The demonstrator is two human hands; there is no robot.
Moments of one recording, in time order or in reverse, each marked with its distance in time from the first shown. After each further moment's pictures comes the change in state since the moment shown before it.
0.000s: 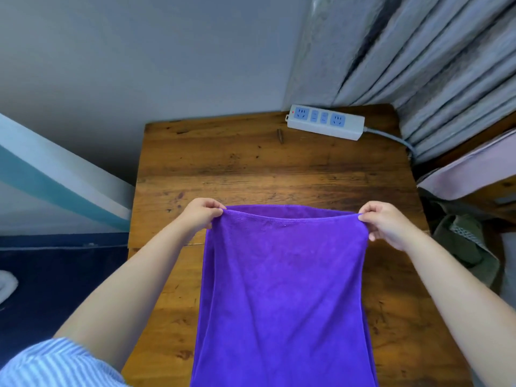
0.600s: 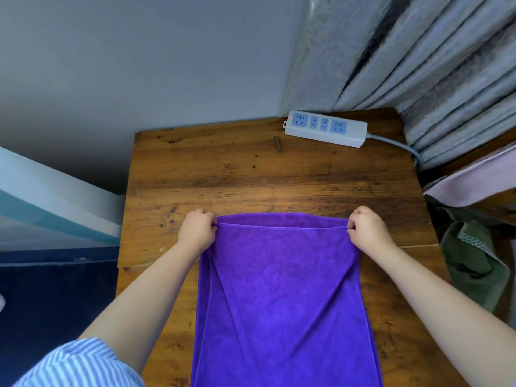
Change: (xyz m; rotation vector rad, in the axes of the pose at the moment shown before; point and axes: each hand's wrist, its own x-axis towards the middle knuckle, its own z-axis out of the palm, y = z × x) left_hand 0.043 -0.019 0.013 0.899 0.165 0.162; right_hand 0.036 0.005 0.031 -0.834 0.278 -0.261
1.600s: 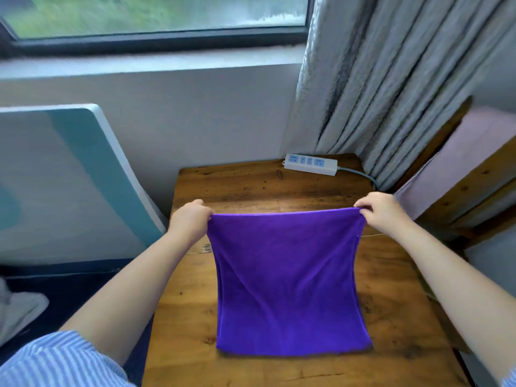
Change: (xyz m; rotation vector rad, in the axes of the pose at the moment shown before) left_hand -0.168 -0.034 -0.099 0.194 0.395 0.215; right_hand -0.153 -0.027 -0.114 0.016 0.312 -0.288
